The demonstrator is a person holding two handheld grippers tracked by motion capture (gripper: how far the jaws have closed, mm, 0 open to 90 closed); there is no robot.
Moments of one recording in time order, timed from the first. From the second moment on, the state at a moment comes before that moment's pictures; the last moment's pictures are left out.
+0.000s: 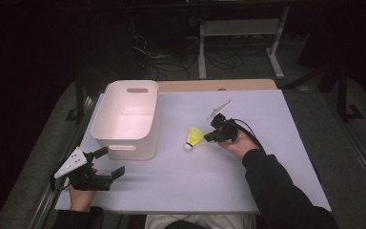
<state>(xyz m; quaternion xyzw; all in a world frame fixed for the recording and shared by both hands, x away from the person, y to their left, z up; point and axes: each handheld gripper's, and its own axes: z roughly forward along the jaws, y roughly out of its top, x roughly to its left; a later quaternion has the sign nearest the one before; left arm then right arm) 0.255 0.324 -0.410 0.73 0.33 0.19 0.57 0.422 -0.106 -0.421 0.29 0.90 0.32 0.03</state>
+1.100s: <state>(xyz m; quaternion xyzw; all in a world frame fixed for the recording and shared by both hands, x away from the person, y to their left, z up) 0.255 0.324 -0.410 0.73 0.33 0.19 0.57 0.442 -0.066 -0.424 0.30 0.89 0.34 0.02</state>
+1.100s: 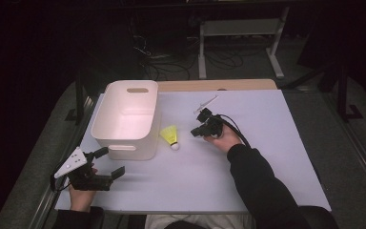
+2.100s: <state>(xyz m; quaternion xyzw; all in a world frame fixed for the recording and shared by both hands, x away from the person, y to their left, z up) 0.255 0.324 -0.410 0.73 0.33 0.19 0.57 0.431 -0.070 -0.400 0.30 0.88 0.37 0.04</state>
